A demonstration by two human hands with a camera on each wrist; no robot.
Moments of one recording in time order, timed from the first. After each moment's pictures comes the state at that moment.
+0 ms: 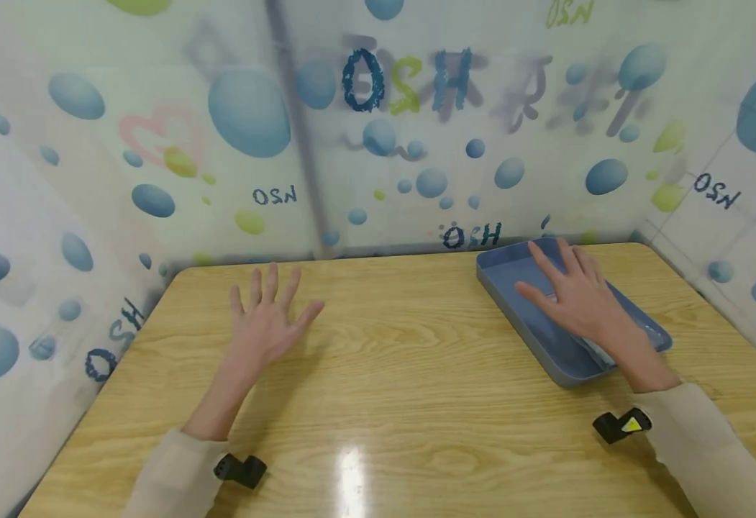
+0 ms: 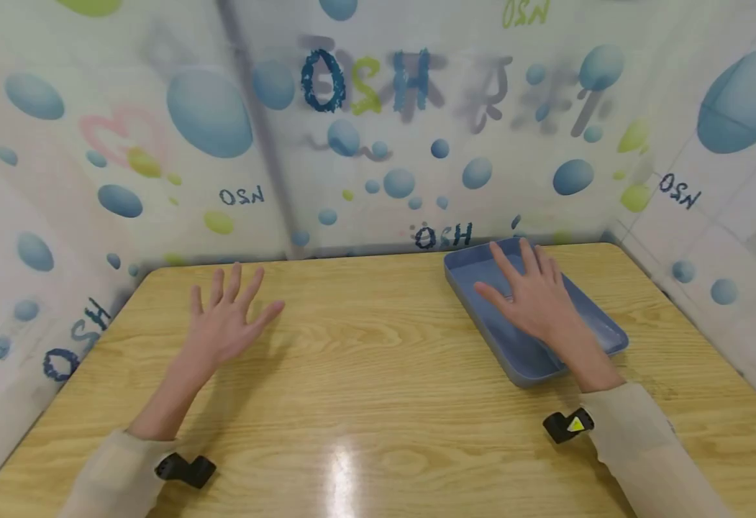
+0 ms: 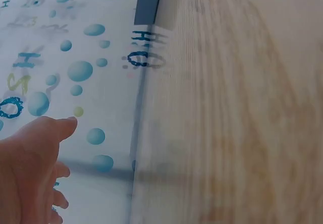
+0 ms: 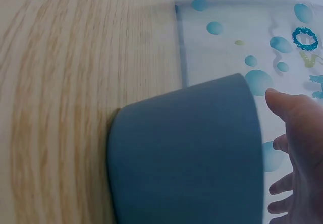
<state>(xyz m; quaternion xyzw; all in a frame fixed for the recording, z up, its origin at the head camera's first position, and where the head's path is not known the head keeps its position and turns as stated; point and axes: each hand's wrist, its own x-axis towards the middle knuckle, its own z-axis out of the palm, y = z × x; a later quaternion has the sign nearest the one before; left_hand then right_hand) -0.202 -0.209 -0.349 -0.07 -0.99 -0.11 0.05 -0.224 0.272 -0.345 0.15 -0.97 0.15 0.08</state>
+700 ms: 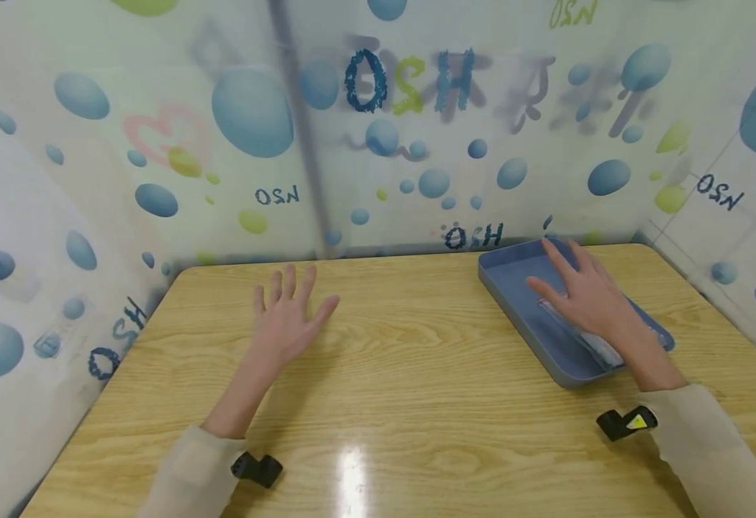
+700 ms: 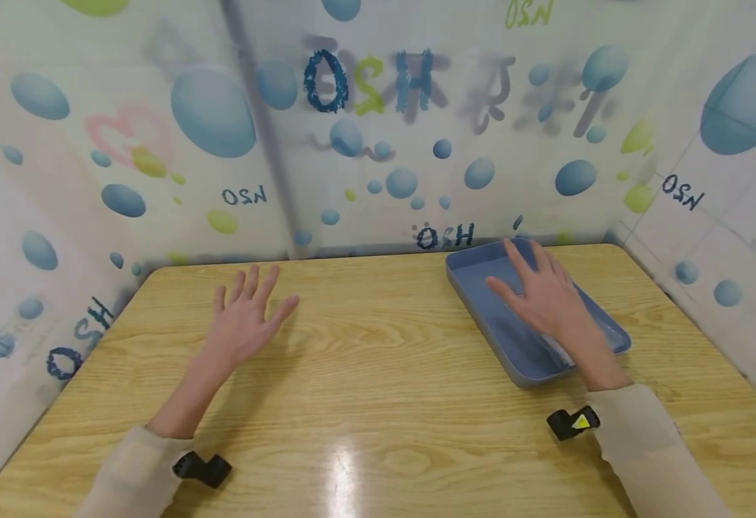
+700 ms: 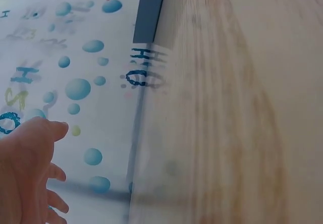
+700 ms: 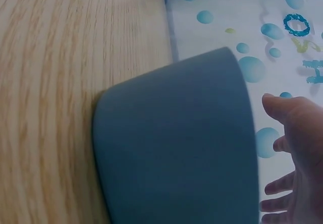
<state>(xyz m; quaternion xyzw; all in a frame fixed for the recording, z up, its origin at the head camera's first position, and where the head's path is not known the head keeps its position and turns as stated) -0.207 -0.186 -0.353 -0.07 -0.98 -0.14 0.07 -0.227 0.281 -0.343 0.15 -0.97 0.17 0.09</state>
